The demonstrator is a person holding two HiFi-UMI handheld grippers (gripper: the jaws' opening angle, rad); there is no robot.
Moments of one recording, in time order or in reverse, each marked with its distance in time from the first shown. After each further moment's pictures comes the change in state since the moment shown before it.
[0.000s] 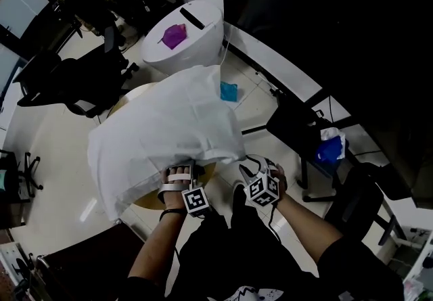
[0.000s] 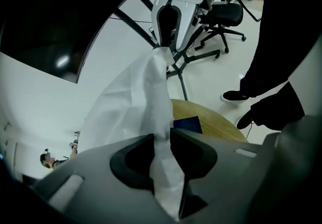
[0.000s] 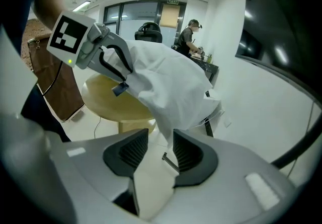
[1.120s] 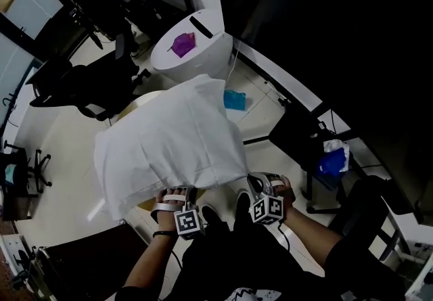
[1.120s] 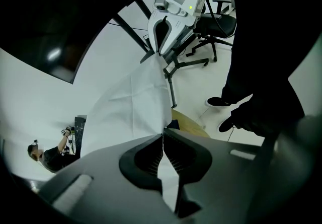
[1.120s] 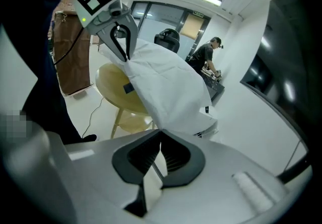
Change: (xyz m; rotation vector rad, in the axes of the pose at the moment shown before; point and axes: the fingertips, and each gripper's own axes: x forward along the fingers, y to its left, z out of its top) left arm -0.067 -0.021 0.008 -0.014 0.001 -0.125; right arm -0.043 -0.003 0.001 -0.292 -0.053 -0.037
